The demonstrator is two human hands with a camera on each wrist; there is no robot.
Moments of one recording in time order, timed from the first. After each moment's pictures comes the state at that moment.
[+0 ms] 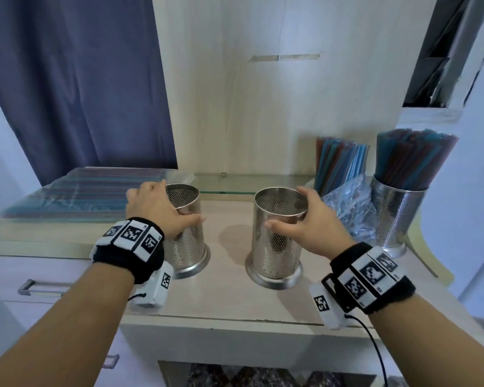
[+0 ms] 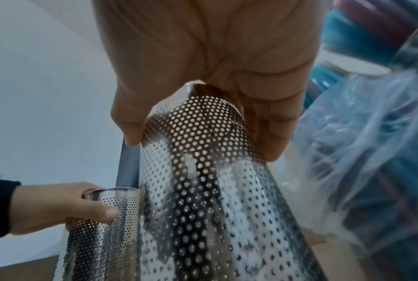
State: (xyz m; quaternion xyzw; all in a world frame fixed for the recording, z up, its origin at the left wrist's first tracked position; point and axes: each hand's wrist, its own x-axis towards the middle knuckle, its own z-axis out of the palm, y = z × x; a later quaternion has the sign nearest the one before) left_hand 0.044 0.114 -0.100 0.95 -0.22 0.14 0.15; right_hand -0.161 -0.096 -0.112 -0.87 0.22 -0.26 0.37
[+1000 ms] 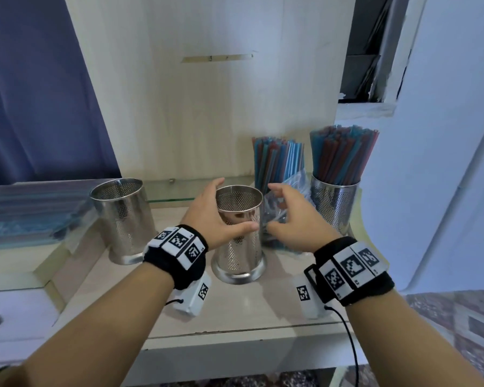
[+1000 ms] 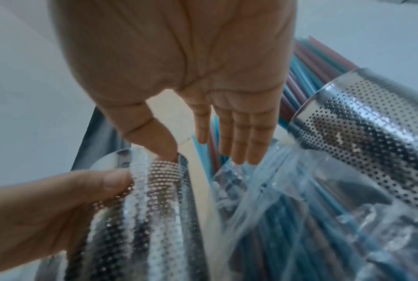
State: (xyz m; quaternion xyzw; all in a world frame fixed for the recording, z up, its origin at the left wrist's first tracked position) left_hand -0.059 -0.030 -0.111 0.81 -0.46 0.03 0.36; right_hand -0.213 -0.165 -0.105 -0.91 0.20 -0.23 0.29
